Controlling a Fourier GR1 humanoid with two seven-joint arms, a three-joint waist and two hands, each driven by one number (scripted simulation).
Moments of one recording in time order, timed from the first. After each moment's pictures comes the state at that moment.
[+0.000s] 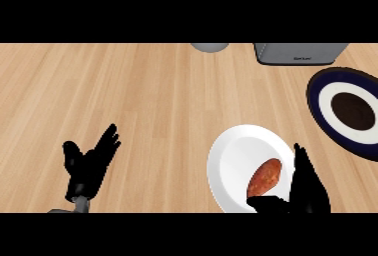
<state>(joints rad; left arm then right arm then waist) 0.02 0.21 -0.19 -1.44 0.23 0.16 0.20 0.18 -0.04 0.33 -1.89 0.98 -0.11 1.00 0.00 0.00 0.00</state>
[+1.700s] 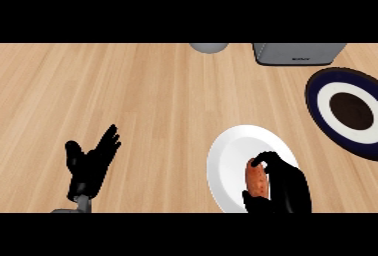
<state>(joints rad) 0.02 0.13 -0.10 -1.42 0.14 0.08 0.21 0.12 -0.15 0.44 -1.73 1.05 -0.18 0.62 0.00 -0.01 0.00</state>
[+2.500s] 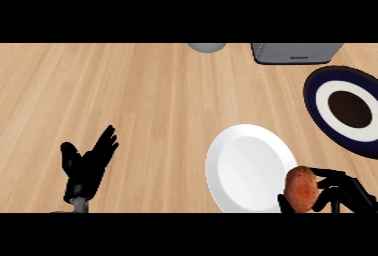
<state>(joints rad) 0.04 0.14 -0.09 -1.44 0.15 0.07 0.22 0.39 -0.34 0.35 -2.13 0.67 -0.66 0.12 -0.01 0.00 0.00</state>
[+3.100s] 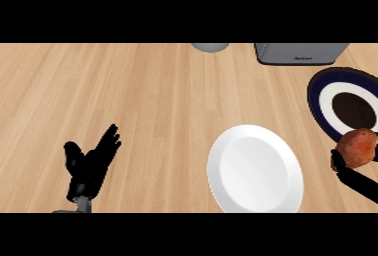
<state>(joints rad) 0.03 0.12 -0.10 -1.45 0.13 0.07 0.22 0.19 -0.38 -0.08 -1.74 0.06 -0.62 -0.26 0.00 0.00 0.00</state>
